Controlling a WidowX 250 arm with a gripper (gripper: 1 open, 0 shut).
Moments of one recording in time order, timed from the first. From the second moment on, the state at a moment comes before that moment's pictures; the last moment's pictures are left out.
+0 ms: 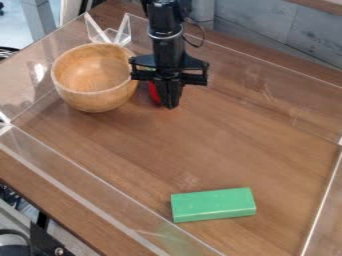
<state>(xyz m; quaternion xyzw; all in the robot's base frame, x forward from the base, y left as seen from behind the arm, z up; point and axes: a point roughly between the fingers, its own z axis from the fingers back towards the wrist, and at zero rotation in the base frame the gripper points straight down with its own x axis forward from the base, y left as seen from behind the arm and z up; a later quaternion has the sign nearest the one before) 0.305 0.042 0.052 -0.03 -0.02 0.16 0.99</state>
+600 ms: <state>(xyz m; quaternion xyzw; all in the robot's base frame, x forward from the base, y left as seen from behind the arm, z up) 0.336 -0.027 0.076 -0.02 -0.03 0.10 0.99</state>
